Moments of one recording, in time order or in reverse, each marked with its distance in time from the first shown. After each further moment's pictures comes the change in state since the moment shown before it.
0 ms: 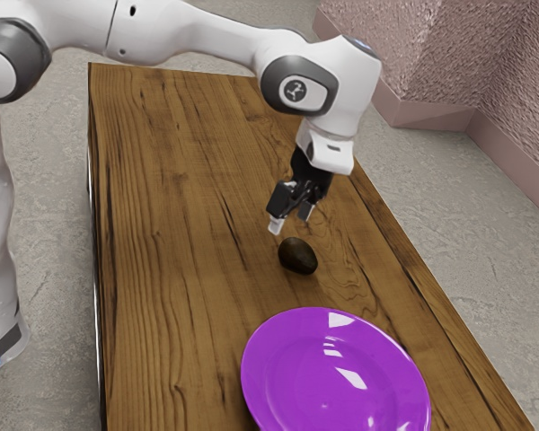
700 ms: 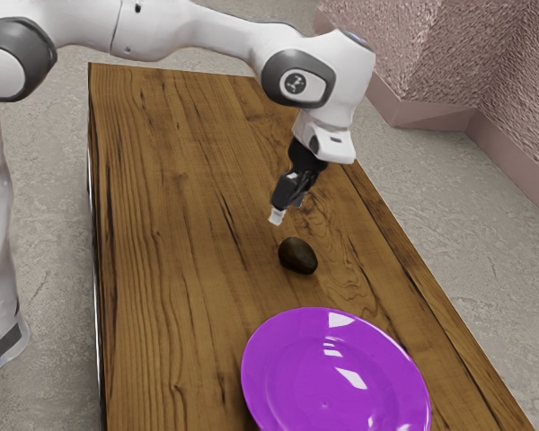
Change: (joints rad) arm 0.026 0.008 0.028 0.005 0.008 -0.007 -0.134
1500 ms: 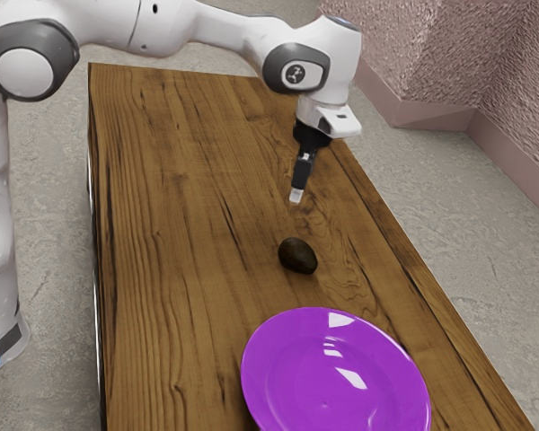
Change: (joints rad) arm 0.148 0.049 0.005 0.016 0.010 0.150 -0.138
